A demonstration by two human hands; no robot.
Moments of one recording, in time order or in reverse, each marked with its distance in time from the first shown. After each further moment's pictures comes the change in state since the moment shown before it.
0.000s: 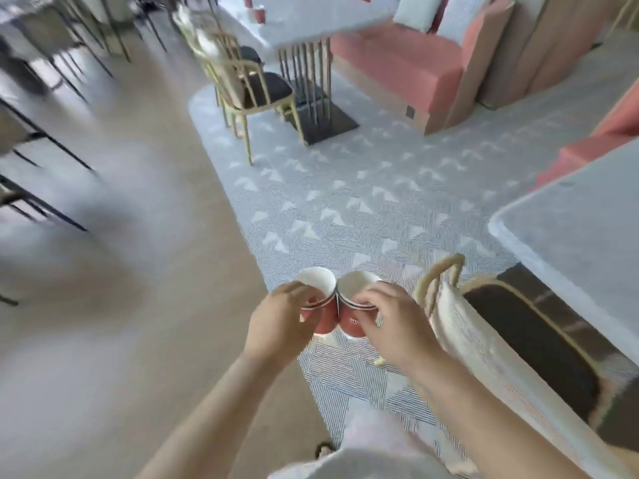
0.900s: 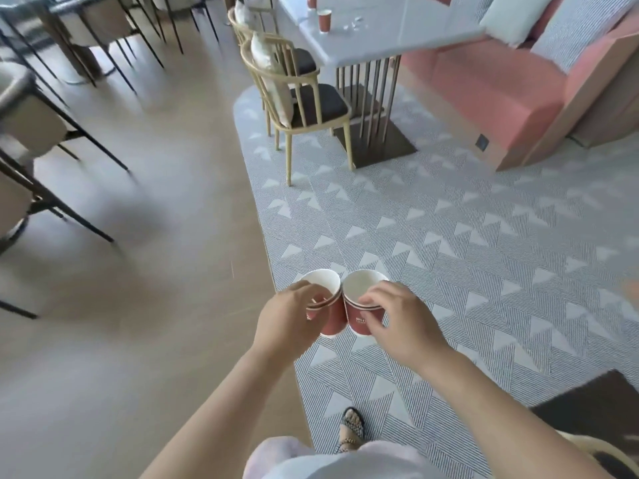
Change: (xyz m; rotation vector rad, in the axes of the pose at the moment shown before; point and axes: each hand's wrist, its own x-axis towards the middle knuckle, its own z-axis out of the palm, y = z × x) left_hand 0.341 -0.135 -0.045 -0.007 0.039 -0.154; right_hand 0.387 0.032 0.082 -0.008 -0.214 -0.104
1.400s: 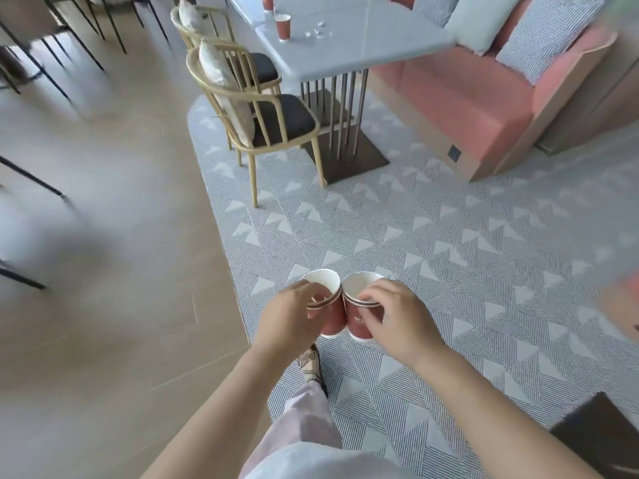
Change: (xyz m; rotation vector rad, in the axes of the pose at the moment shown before) left_hand 0.228 -0.014 0.030 -0.046 -0.091 0.064; right_hand 0.193 0.089 -0.016 -0.074 0.066 0.101
